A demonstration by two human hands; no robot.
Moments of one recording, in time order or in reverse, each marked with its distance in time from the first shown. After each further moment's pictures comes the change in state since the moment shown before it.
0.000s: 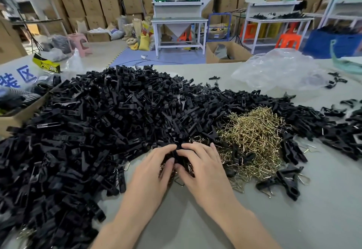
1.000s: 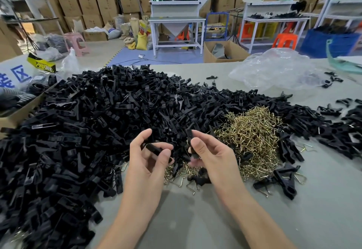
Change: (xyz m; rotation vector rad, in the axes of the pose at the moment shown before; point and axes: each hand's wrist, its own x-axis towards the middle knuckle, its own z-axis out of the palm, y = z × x) left_hand -0.001 0.026 -0.003 -0.558 0.168 -0.246; right_hand 0.016 -0.004 -0.036 1.193 0.062 0.492
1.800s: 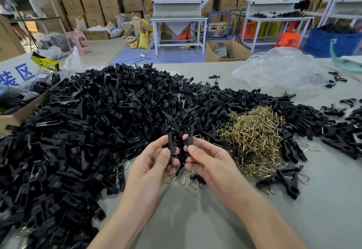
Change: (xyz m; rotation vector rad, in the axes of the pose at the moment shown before) left_hand 0.006 -0.002 0.000 -0.491 -0.092 -0.301; right_hand 0.005 0.008 -0.001 0.225 -0.207 0.208
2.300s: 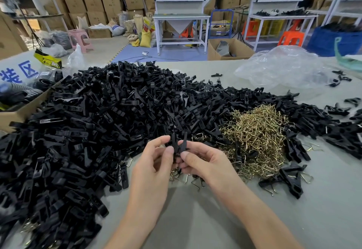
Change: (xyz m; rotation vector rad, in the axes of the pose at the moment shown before) left_hand -0.010 0.001 0.005 0.405 0.120 0.188; right_hand -0.006 0.006 0.007 -0.269 -0.018 -0.038
